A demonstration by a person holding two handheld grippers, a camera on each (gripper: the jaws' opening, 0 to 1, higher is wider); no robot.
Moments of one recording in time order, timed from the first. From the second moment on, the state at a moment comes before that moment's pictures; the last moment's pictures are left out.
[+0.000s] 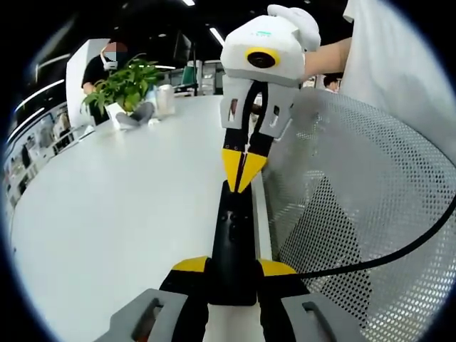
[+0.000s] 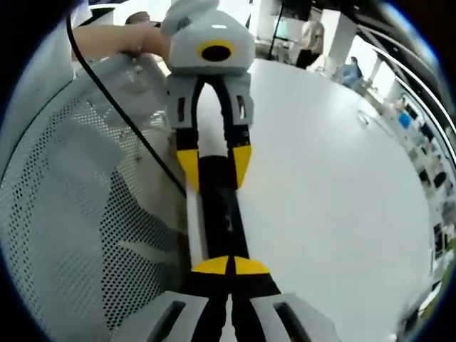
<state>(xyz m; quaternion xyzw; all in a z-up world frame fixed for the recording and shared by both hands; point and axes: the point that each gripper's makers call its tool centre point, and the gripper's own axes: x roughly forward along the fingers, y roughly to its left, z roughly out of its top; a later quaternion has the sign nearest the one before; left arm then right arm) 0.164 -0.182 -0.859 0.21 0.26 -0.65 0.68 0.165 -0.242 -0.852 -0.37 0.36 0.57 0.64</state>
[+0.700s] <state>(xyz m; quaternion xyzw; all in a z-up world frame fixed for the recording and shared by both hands) 0.164 -0.182 -0.859 0.23 0.26 -0.65 0.68 0.165 -0.242 -0.854 -0.41 0.36 0.59 0.59</state>
